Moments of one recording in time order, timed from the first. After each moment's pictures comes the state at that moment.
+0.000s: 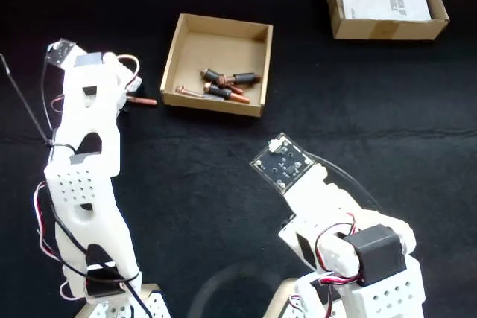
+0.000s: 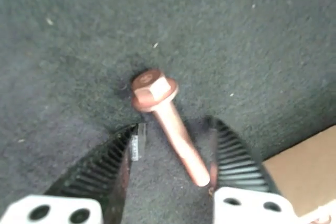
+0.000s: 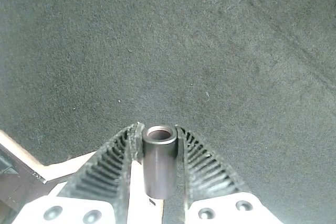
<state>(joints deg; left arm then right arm) -16.7 49.4 -32.0 65.6 54.6 -26.5 -66.1 36.5 100.5 24.3</state>
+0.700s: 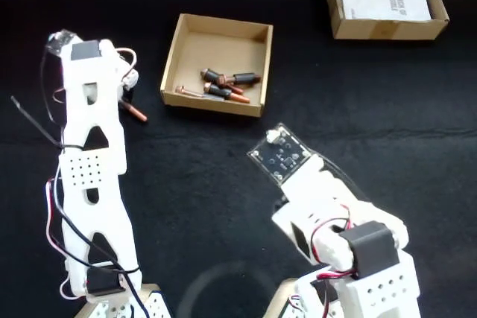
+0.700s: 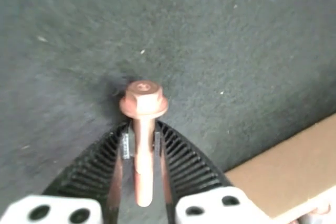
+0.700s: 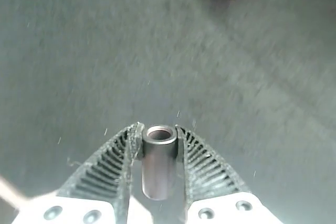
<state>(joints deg) -16.9 64.8 -70.3 89.8 48.8 -26.5 -66.2 41.1 87.3 24.3</state>
